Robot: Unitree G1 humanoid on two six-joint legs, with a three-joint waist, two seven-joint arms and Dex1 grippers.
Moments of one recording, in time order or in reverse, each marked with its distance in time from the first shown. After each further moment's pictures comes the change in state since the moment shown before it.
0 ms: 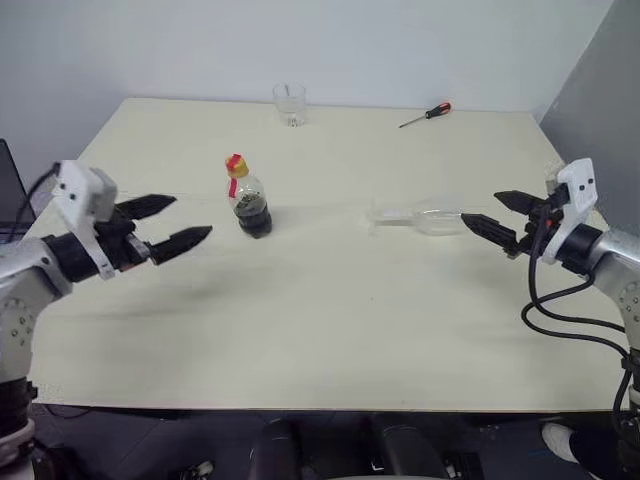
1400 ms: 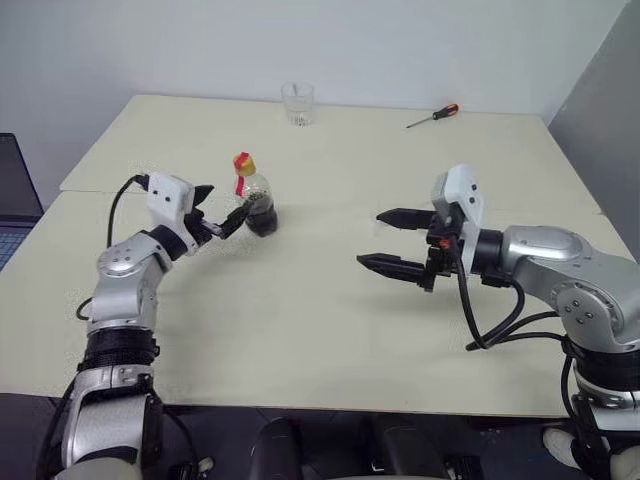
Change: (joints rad) left arm -0.323 -0.396 -0.257 0.629 0.346 -0.554 0.177; right arm -0.187 0.148 0.311 -0.335 0.157 0.250 -0.021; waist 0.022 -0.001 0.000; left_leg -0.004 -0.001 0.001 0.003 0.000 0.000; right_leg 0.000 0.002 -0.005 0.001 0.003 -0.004
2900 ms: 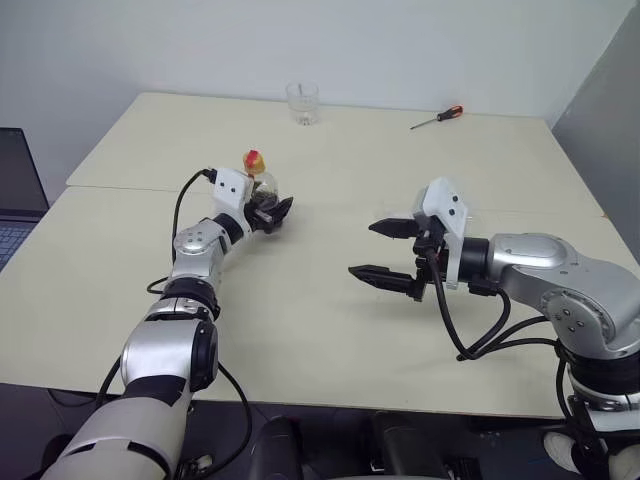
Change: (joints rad) left arm -0.399 -0.167 -0.030 0.778 0.175 -0.448 0.054; right arm 0.000 0.006 0.033 -0.059 -0.013 0.056 -0.064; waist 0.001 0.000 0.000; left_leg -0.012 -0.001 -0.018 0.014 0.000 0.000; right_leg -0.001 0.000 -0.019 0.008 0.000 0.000
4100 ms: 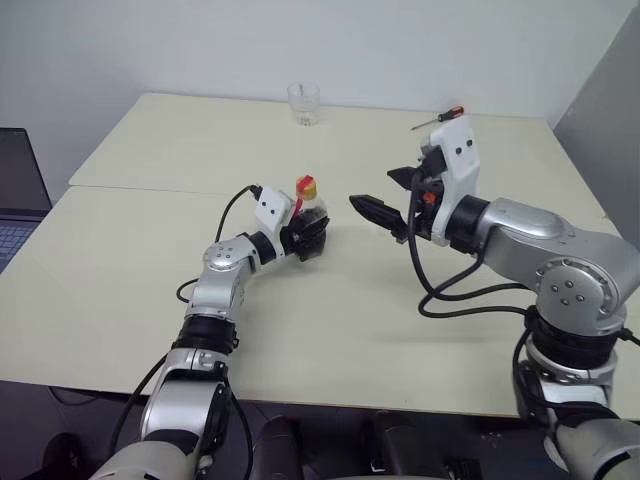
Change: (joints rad) left arm 0.364 -0.136 -0.158 -0.903 -0.044 0.518 -0.085; right arm -0.208 0.333 -0.193 0.012 0.010 0.341 -0.449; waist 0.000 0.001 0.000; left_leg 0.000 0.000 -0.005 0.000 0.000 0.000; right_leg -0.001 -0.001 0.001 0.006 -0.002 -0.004
